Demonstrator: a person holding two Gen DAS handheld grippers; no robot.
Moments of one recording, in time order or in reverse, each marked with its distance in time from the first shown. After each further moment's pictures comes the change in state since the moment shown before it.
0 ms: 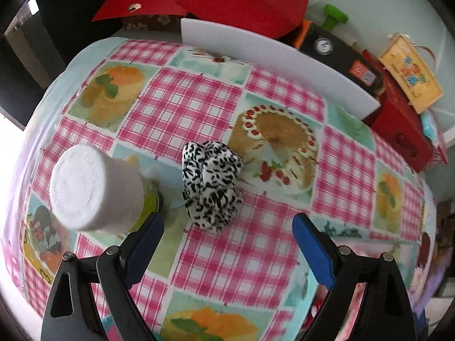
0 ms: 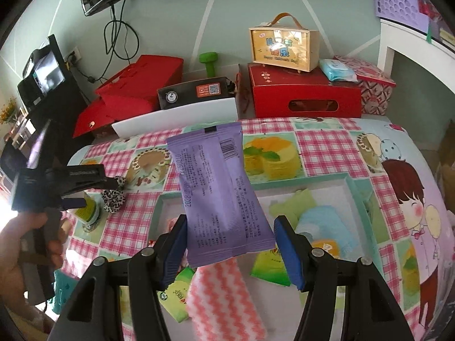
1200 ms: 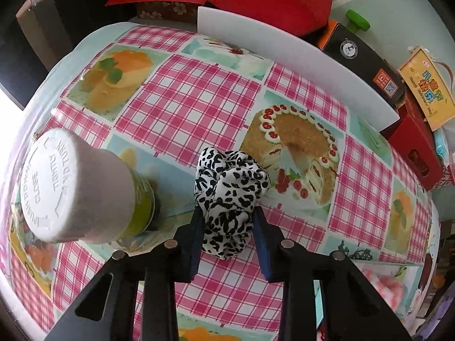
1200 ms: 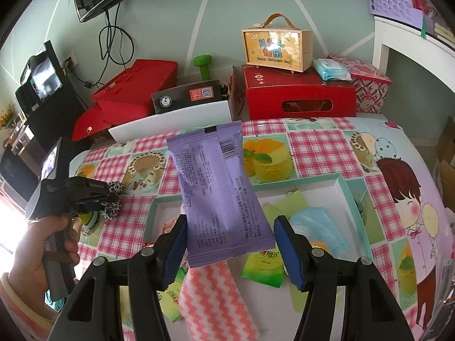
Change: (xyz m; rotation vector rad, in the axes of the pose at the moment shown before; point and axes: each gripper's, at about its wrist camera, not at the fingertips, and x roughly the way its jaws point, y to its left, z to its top) left arm 0.026 0.015 0.004 -0.082 -0.013 -0.001; right arm -0.002 -0.011 0.002 0.014 -0.003 -0.008
